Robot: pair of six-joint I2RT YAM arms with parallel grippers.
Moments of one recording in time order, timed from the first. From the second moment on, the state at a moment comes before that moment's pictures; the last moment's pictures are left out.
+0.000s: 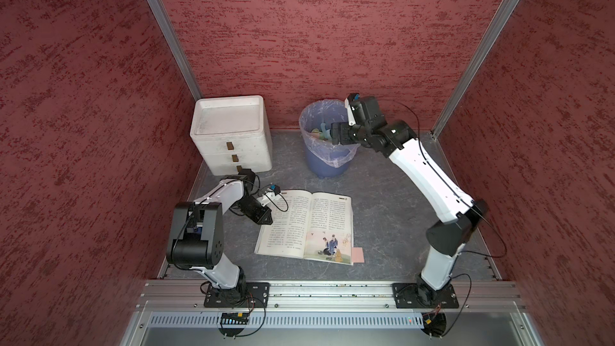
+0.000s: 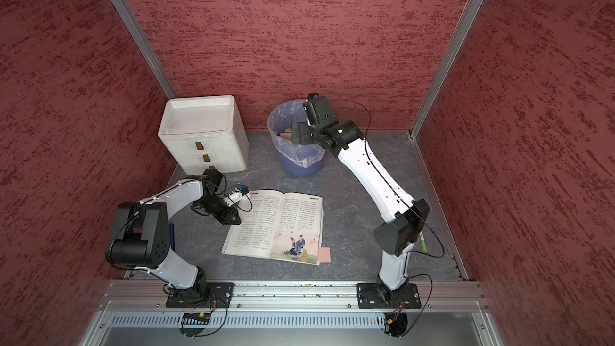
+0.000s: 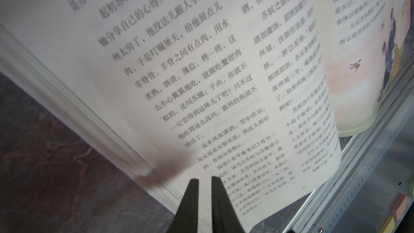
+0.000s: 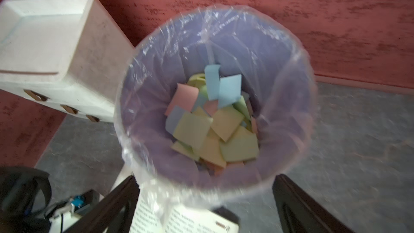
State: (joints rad) left arm -0.01 1.60 0.92 -0.96 0.44 0.66; right arm 0.60 1.73 1.98 -0.91 0.19 0.35
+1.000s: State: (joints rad) left arm -0.09 1.66 0.92 -0.88 0.38 0.64; right arm 0.77 0.91 0.65 -0.67 -0.06 1.00
